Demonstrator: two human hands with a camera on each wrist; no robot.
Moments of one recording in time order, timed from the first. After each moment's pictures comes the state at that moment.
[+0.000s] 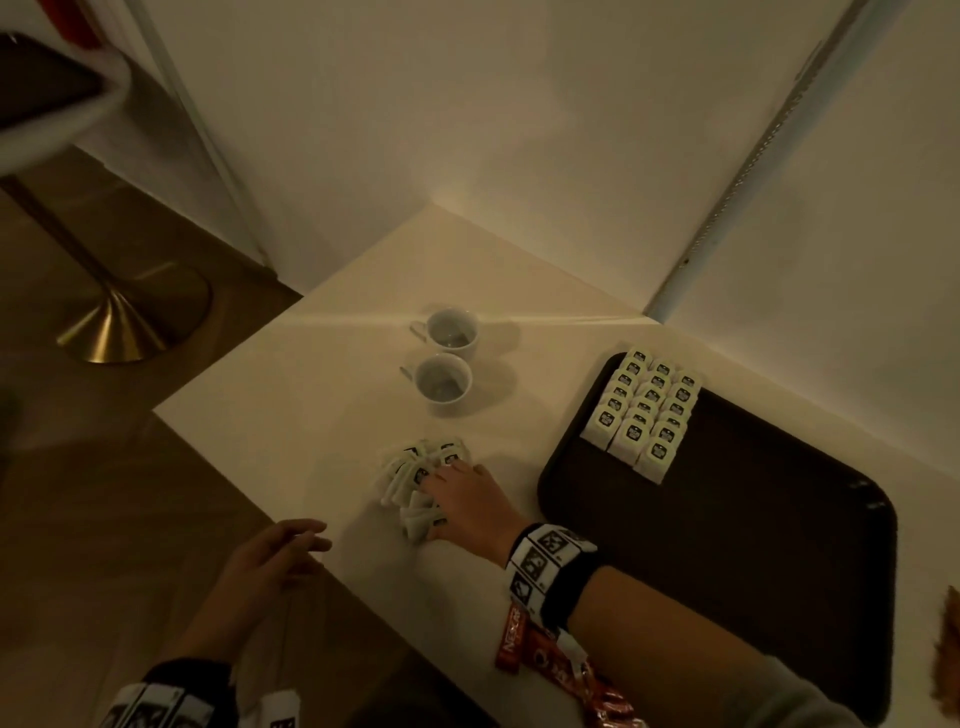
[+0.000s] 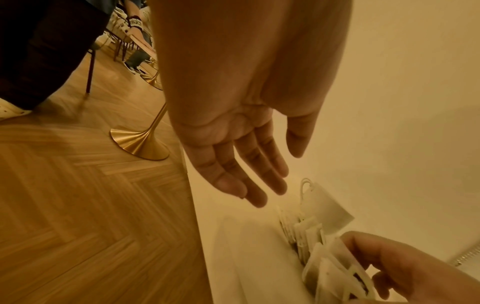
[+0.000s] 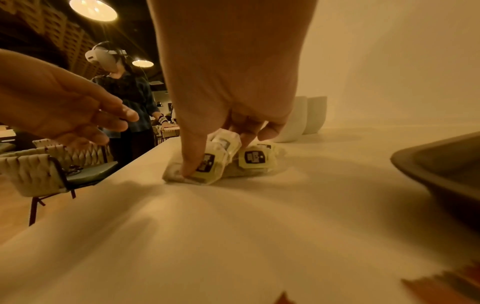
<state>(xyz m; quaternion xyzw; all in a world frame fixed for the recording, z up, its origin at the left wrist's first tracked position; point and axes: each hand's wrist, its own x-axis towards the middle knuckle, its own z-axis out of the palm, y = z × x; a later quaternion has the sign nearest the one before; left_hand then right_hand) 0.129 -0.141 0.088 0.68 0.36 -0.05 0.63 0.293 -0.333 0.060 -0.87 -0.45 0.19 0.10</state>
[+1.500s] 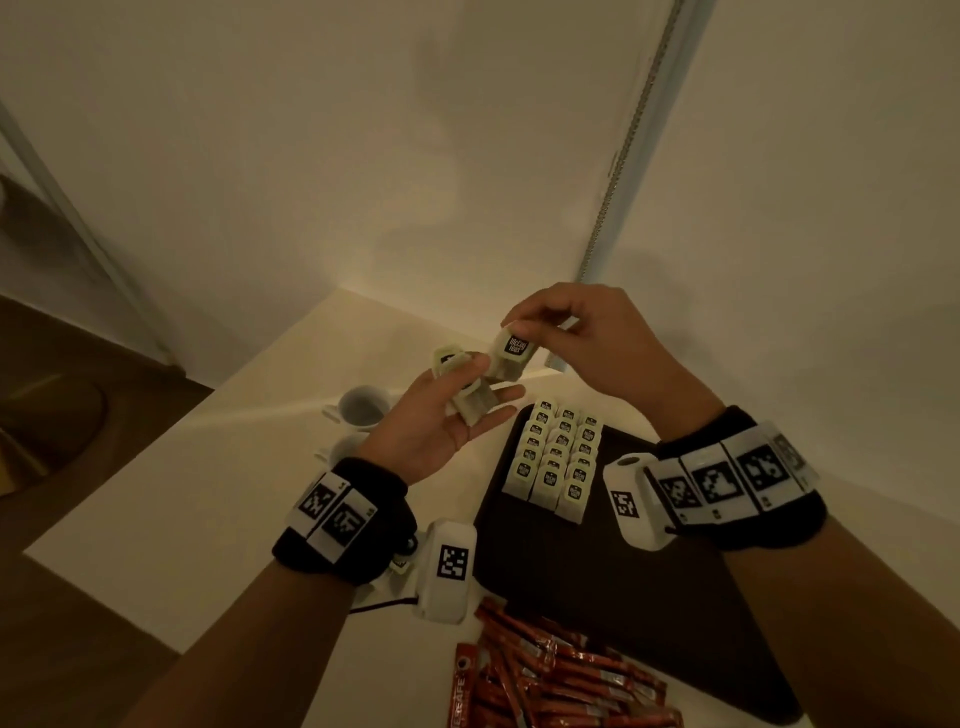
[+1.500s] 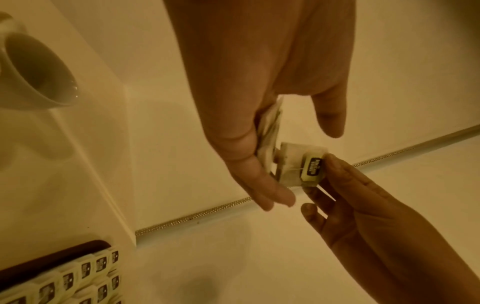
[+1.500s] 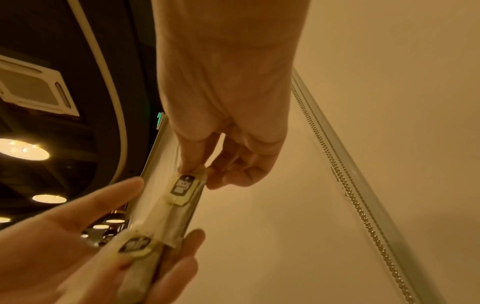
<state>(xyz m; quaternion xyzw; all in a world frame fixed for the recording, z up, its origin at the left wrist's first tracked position) 0.346 -0.294 0.251 0.42 0.02 -0.13 0.90 0.403 -0.457 0.319 -0.85 -0.32 -0.06 0.40</state>
